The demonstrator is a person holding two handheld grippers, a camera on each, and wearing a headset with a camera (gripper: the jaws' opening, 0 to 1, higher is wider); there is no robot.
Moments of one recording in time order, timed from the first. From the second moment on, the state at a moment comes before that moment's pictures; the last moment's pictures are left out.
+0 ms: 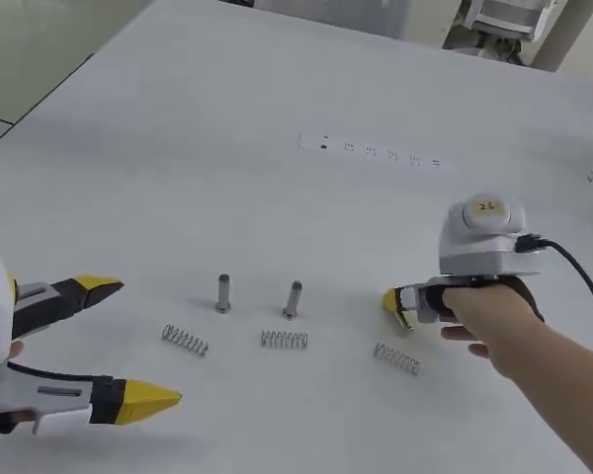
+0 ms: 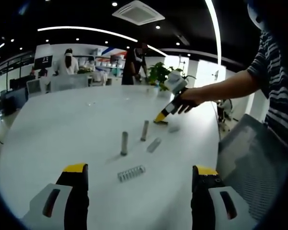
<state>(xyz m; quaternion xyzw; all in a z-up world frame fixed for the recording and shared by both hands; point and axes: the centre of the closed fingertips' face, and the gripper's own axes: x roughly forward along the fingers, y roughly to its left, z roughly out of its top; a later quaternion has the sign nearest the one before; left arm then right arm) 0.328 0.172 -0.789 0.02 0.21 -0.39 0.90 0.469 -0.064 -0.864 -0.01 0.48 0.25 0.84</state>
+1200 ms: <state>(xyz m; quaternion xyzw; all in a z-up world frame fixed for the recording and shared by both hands) 0.329 0.164 -0.785 0.02 0.21 -0.39 0.89 0.459 -0.060 -0.826 -0.03 0.40 0.30 0.87</state>
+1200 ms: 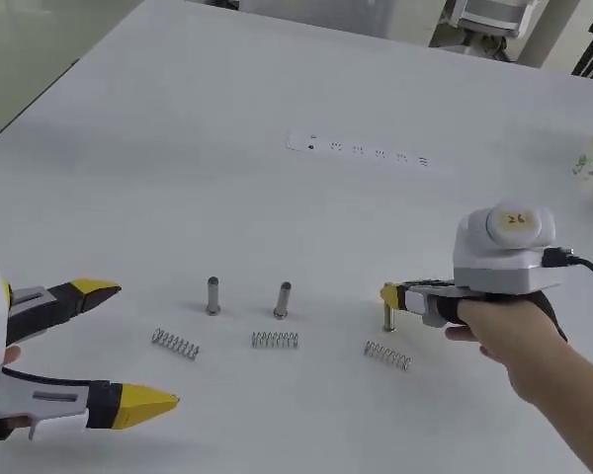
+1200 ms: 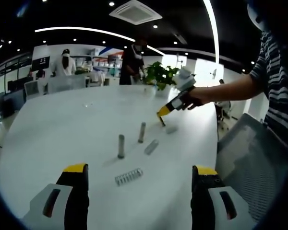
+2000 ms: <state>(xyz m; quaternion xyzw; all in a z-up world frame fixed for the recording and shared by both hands) 0.328 0.166 -0.785 0.02 0.21 -0.39 0.89 0.452 -0.065 -0.818 -0.06 0.38 0.31 0.87</state>
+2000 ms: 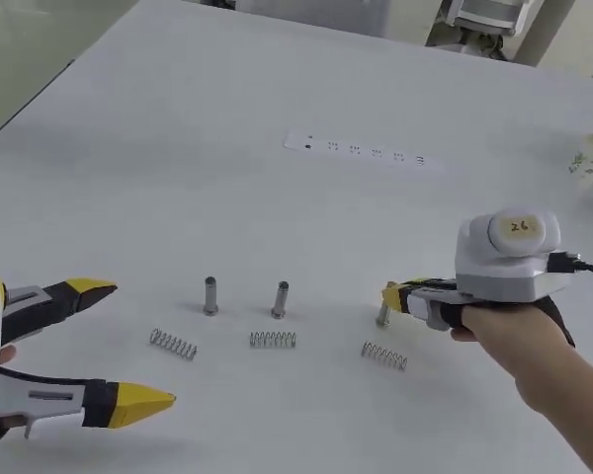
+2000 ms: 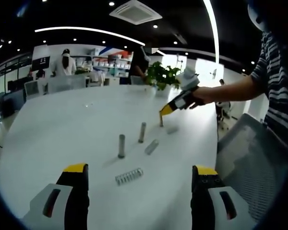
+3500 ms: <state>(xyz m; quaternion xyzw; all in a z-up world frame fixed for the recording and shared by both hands) 0.329 0.164 -0.785 0.02 0.22 -0.40 0.89 0.435 -0.062 -0.813 -0.06 0.37 0.33 0.87</state>
